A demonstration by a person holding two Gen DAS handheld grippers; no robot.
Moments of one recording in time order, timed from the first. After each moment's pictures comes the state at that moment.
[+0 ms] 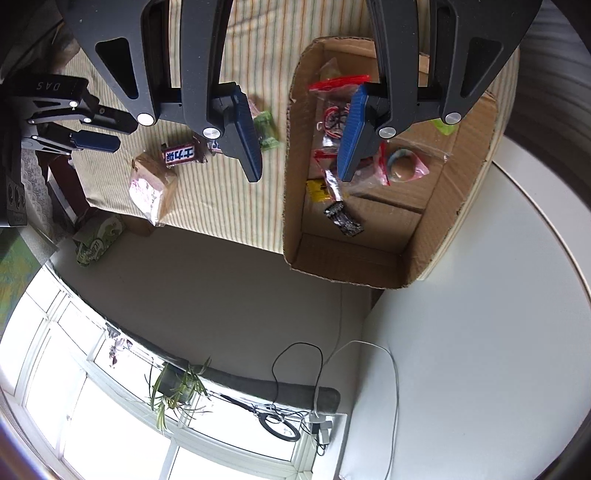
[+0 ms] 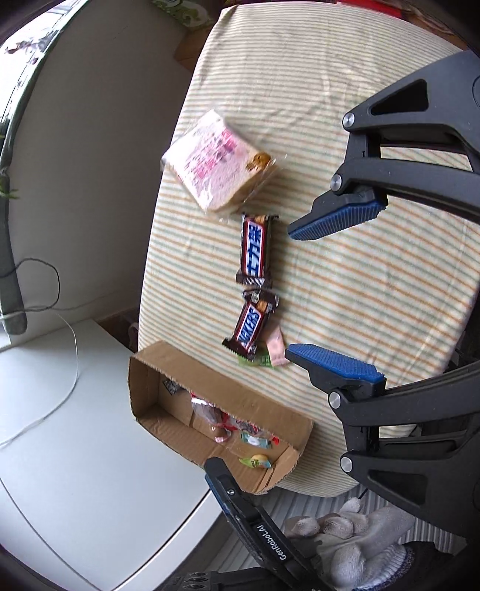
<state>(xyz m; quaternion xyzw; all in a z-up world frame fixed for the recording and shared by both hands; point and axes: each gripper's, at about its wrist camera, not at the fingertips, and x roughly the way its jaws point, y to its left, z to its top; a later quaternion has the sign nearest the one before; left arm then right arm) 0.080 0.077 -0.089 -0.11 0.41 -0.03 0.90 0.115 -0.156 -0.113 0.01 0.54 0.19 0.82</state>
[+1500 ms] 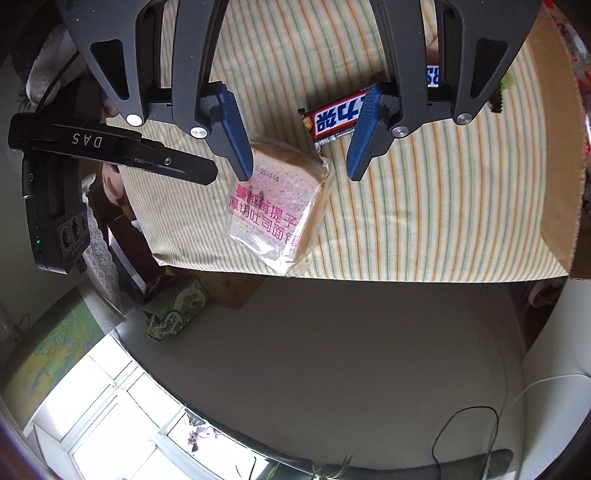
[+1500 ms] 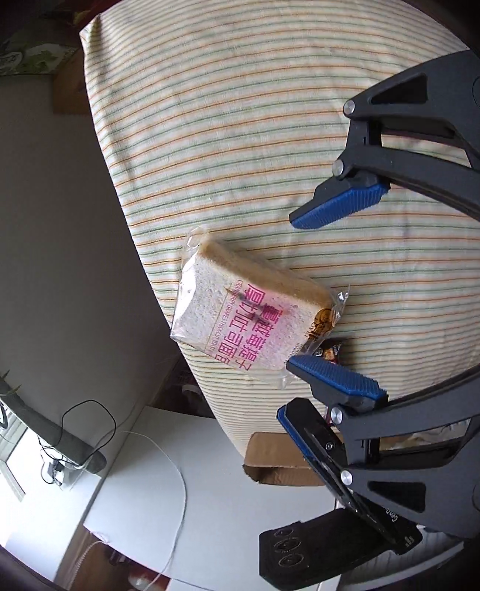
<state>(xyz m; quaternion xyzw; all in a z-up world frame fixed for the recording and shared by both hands) 0.195 -0.094 -0.146 -0.12 0.51 -0.23 0.82 0.194 -0.305 -0.184 0.26 0.55 0.11 0.78</state>
